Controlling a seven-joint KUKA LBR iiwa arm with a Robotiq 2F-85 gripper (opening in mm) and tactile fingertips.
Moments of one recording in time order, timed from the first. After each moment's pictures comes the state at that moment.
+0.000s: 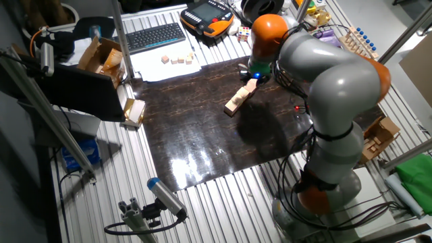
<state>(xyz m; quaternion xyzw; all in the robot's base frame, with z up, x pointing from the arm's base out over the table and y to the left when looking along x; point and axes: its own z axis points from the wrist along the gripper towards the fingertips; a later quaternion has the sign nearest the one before) 0.586 0.011 0.161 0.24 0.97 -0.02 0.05</state>
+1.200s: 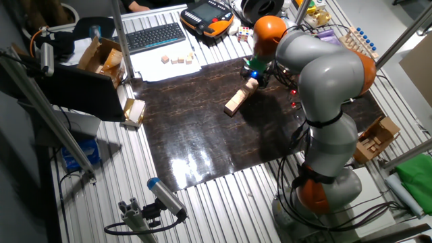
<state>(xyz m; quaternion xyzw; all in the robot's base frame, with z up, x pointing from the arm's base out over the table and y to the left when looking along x) 0.609 -0.020 0.105 0.43 0.90 -0.01 0.02</state>
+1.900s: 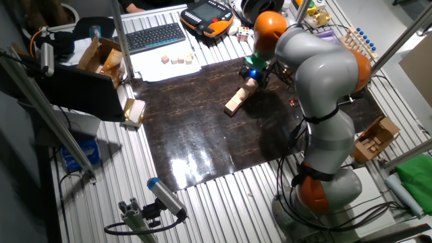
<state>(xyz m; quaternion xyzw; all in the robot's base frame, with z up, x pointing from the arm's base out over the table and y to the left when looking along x) 0.617 -0.022 0.080 0.45 0.90 0.00 -0.01</state>
